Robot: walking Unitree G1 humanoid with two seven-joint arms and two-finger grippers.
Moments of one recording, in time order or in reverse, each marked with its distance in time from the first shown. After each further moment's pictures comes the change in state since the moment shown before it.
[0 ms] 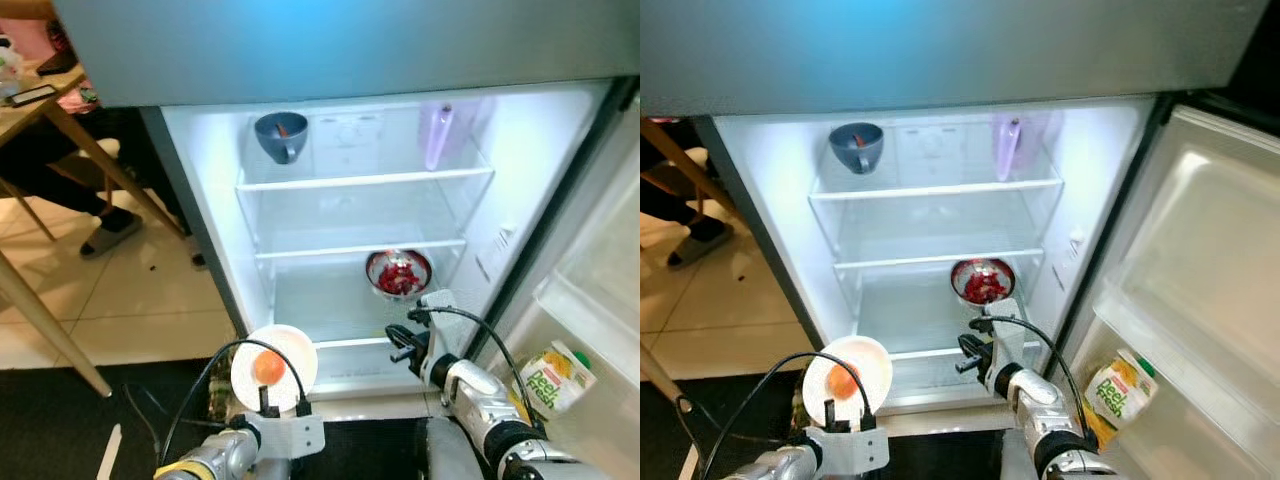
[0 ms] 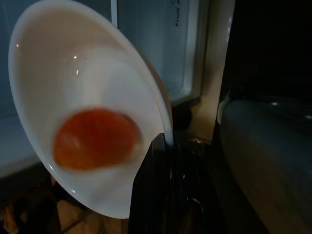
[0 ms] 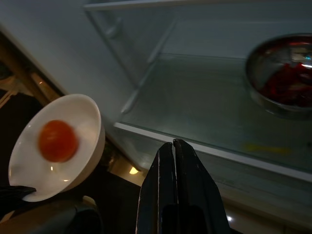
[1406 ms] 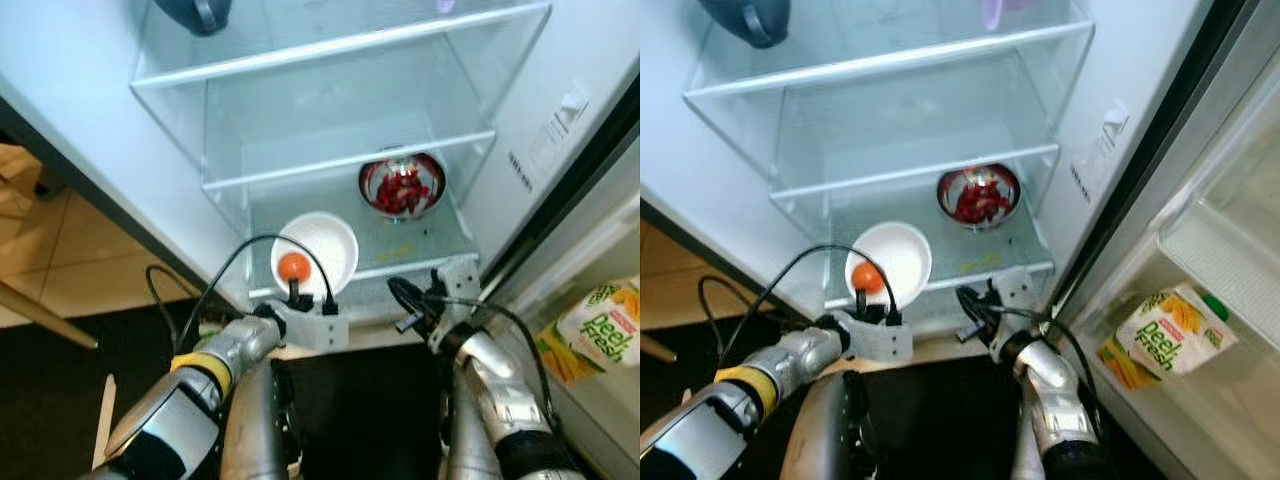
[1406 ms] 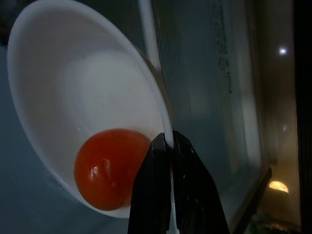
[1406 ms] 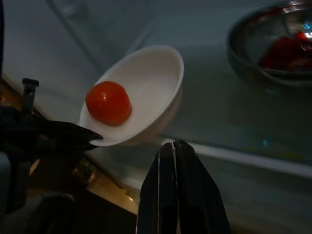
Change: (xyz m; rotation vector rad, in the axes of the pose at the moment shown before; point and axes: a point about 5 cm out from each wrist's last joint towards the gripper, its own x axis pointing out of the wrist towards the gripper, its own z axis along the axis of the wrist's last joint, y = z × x) left arm 0.002 0.158 0.056 0.211 -0.257 0.309; right arm -0.027 0.018 0.061 -0.182 -0.346 0.061
